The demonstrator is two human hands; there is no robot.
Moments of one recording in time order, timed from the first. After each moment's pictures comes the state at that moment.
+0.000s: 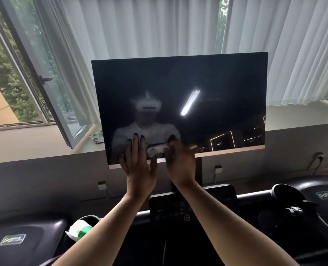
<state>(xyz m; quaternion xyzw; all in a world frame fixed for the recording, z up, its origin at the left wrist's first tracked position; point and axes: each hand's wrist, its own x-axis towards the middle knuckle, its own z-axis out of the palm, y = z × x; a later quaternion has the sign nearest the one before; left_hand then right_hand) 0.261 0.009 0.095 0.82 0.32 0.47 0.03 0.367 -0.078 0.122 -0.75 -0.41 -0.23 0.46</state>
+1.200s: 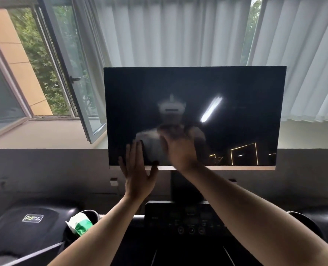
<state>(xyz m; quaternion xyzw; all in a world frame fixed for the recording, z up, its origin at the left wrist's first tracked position) 0.272 0.008 0.095 0.80 0.37 0.46 0.06 0.421 -0.050 0.177 -0.65 -0.61 -0.28 0.36</state>
